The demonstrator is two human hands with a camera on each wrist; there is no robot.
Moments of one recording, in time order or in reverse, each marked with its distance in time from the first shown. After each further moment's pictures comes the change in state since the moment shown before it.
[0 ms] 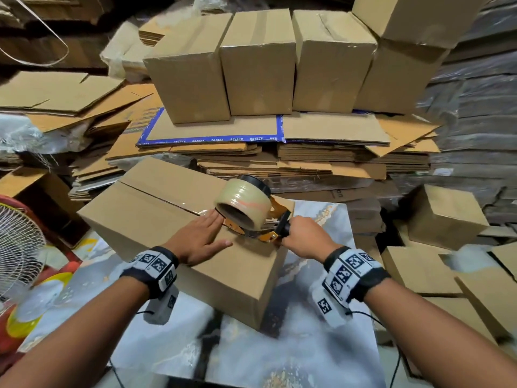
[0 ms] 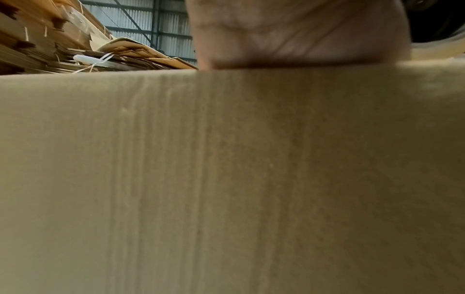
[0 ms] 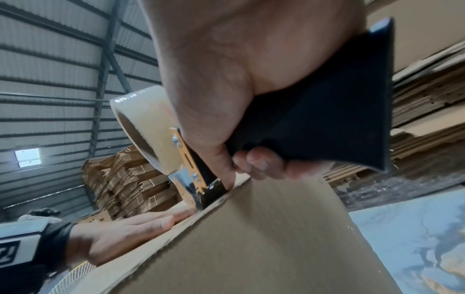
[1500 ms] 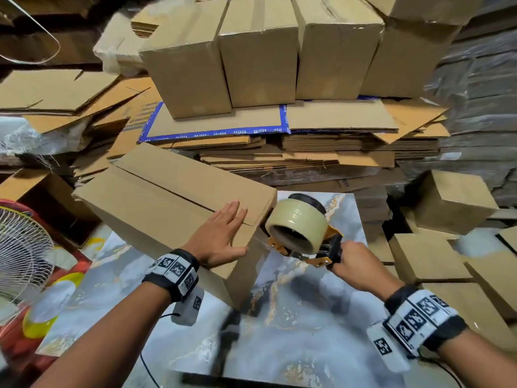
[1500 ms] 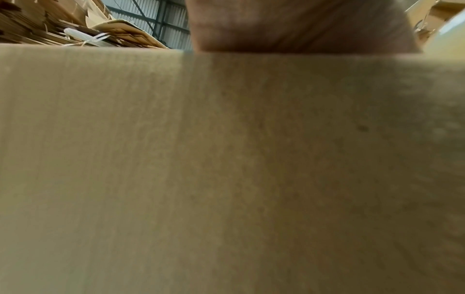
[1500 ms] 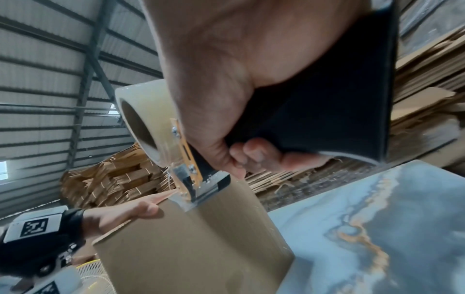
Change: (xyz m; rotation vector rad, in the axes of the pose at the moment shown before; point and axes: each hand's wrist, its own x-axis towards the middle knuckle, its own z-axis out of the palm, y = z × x) left_hand 0.003 0.034 -0.011 0.027 -0.013 -0.040; right_hand -0.051 0.074 0.026 0.010 0.022 0.161
